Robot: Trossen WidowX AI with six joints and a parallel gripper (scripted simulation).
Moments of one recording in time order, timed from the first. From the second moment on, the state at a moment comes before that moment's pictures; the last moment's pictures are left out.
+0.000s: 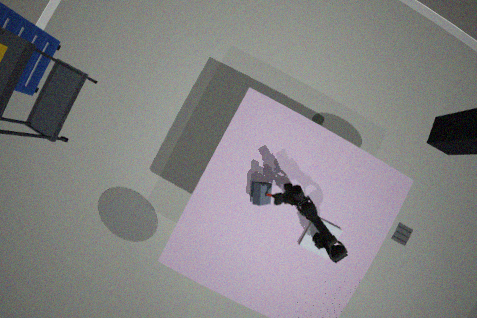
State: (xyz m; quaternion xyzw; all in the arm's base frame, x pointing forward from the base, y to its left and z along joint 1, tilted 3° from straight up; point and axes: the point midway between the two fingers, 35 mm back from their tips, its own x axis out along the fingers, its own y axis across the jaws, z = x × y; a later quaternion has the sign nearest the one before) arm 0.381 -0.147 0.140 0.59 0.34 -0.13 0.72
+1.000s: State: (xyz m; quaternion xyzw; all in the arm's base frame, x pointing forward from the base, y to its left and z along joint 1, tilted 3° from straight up) arm 0.387 -0.145 0.132 0.59 0.34 -0.13 0.72
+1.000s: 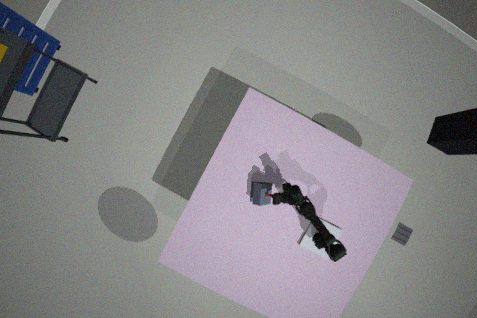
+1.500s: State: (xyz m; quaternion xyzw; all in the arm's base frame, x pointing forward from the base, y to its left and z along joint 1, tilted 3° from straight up) arm 0.393 -0.143 0.127 0.59 0.34 -0.13 0.72
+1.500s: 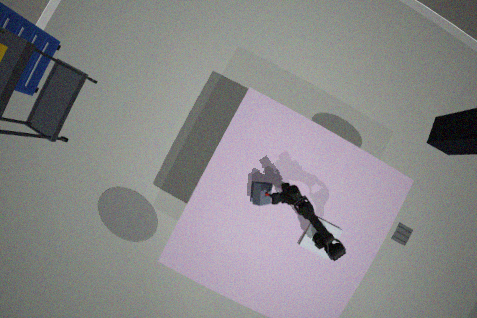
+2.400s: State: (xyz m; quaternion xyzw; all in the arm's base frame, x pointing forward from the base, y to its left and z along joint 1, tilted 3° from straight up) arm 0.404 -0.141 0.118 0.59 0.34 -0.13 0.72
